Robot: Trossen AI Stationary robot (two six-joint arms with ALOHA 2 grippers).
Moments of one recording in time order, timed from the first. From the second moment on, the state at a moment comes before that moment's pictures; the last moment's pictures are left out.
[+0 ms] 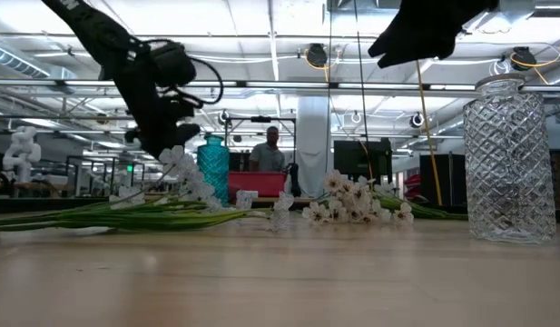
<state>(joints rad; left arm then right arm) 0.59 1.29 0.68 -0.30 -0.30 -0.22 0.30 1.12 0.84 -0.33 0.75 0.37</state>
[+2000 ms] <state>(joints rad) -0.72 1.67 0.88 -0.55 -0.44 -1.38 0.30 1.27 0.84 -0.26 0.70 0.48</state>
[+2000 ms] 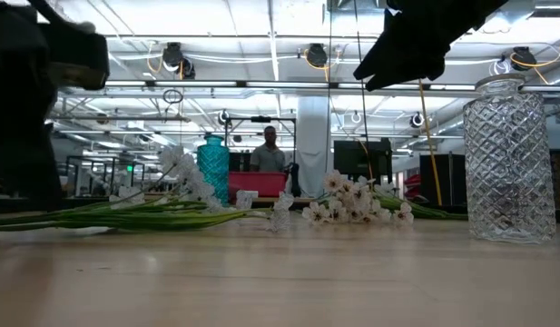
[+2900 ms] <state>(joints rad) -0.74 1.79 0.90 -0.50 -0.49 -1.27 0.29 1.27 0.84 -0.19 0.68 0.43</state>
